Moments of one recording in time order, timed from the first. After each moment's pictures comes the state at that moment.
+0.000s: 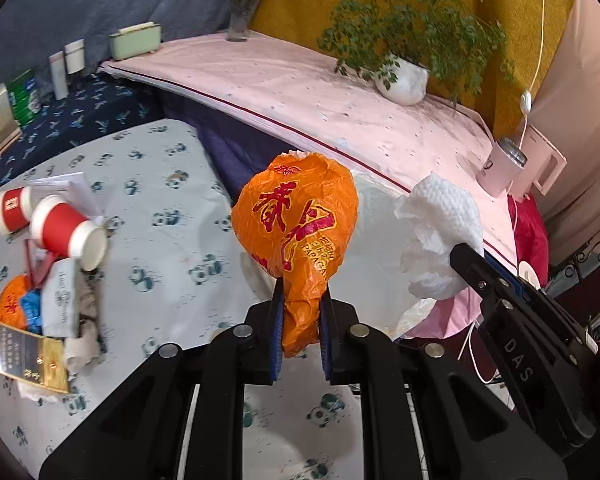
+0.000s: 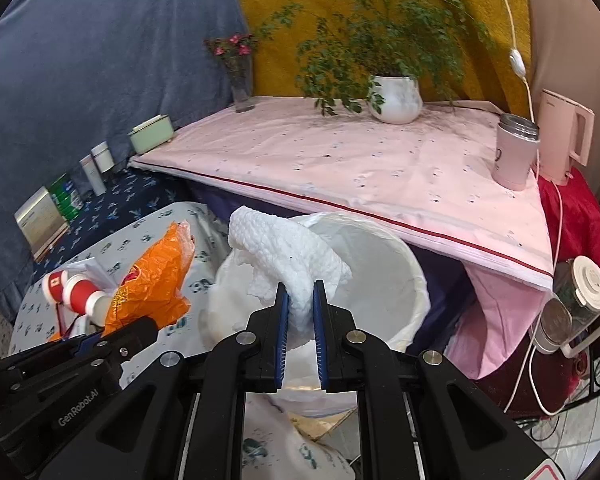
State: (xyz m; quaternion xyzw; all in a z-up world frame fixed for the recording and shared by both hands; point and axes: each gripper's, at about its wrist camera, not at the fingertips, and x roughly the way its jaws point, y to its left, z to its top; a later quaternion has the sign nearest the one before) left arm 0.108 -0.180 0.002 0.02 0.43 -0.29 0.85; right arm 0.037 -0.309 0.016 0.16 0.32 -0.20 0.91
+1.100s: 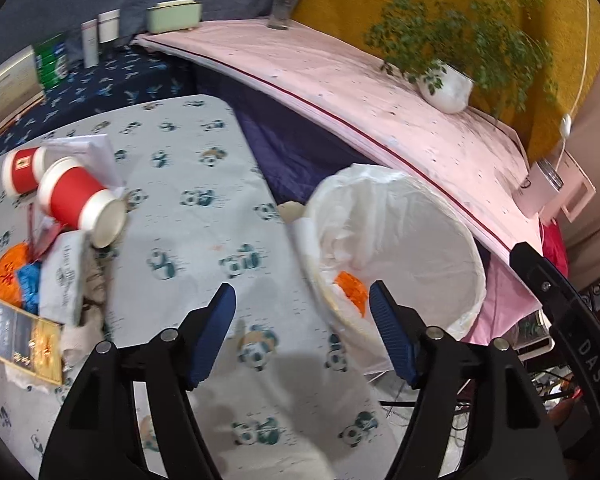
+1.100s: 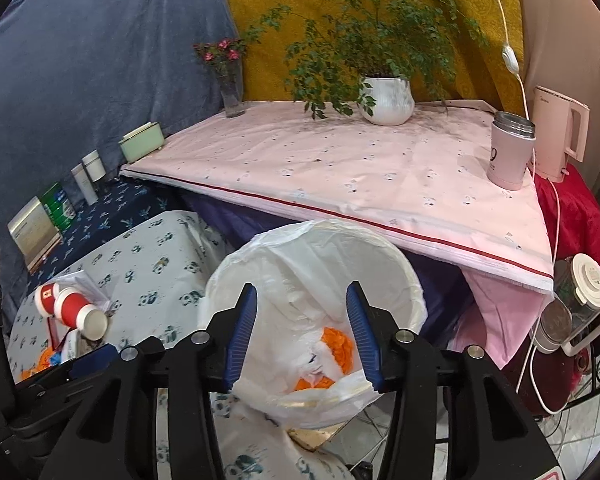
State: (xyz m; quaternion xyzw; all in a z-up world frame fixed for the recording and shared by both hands) left arm 0.133 -0.154 -0.025 -0.02 0.45 -0.23 0.86; right arm 0.046 -0.312 0.016 0.17 0.31 -0.20 0.91
